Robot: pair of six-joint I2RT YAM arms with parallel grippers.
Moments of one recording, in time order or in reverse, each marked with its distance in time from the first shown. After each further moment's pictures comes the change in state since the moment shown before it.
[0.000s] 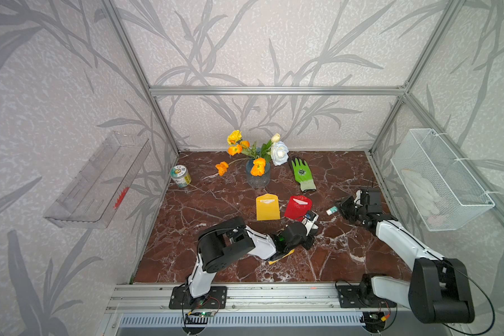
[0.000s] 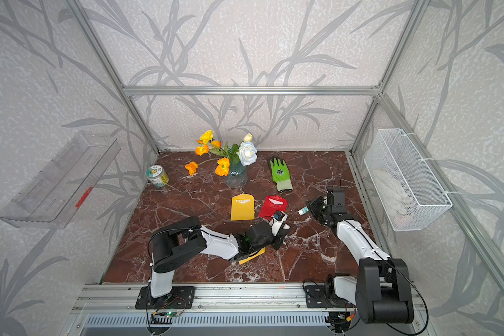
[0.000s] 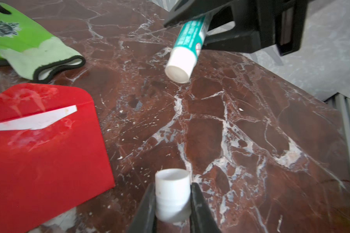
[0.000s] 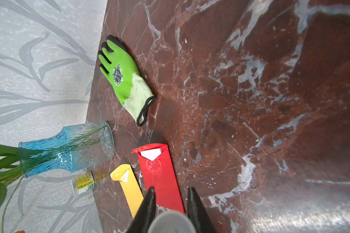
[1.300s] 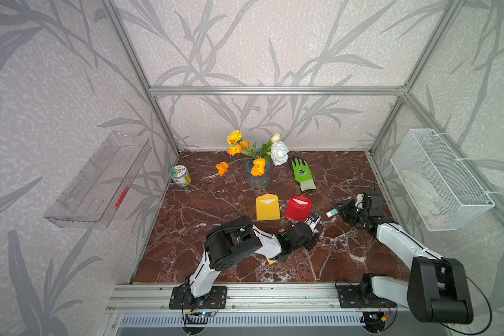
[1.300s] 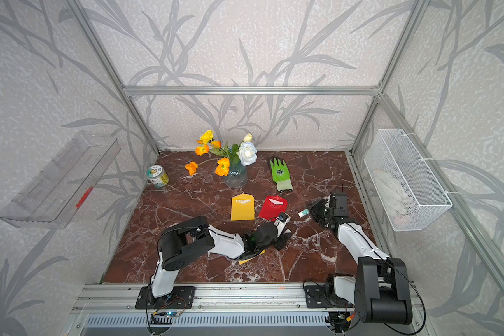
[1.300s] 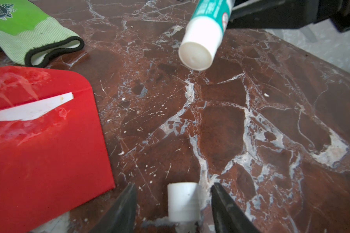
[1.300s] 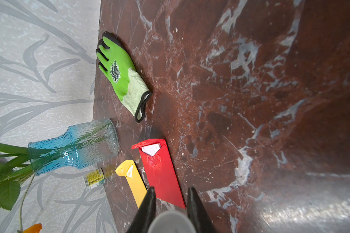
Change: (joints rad) left arm -0.011 0.070 0.085 -0.095 -0.024 0.021; right arm -0.046 0.003 -0.059 0.045 -0.073 0.024
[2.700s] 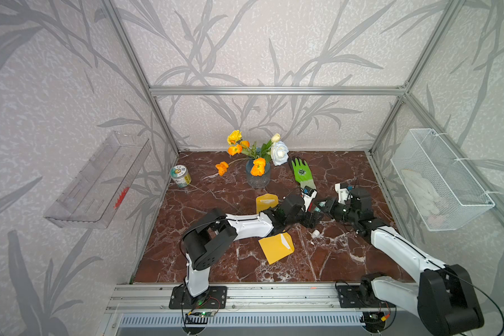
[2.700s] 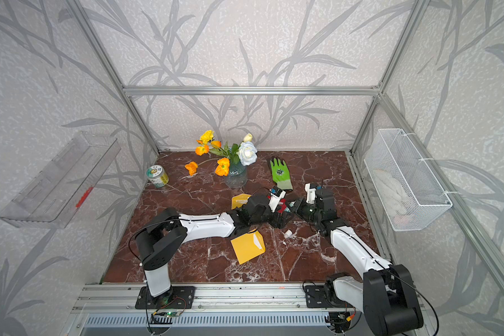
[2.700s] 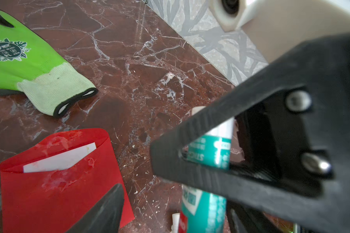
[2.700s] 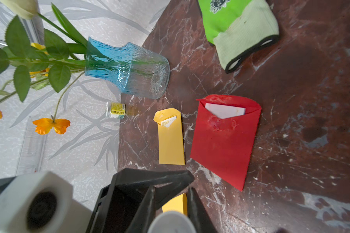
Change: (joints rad) left arm 0.180 -0.184 0.140 -0.285 0.316 -0.096; right arm 0.252 -0.092 -0.002 0.149 -0.132 -0.151
